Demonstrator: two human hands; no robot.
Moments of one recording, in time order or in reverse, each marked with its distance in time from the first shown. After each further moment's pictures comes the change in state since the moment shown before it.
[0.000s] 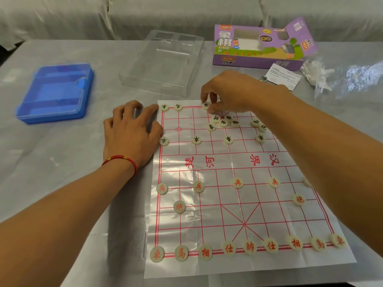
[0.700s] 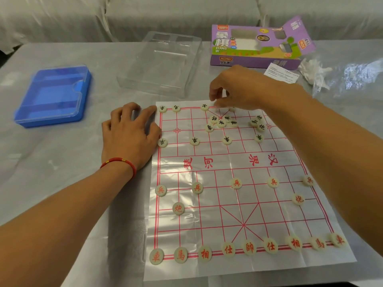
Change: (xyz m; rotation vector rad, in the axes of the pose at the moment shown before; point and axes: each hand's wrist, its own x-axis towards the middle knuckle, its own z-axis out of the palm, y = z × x) left_hand -0.001 -0.001 0.000 -0.012 0.008 0.010; right_hand -0.019 0.008 -0.014 0.042 0.040 0.032
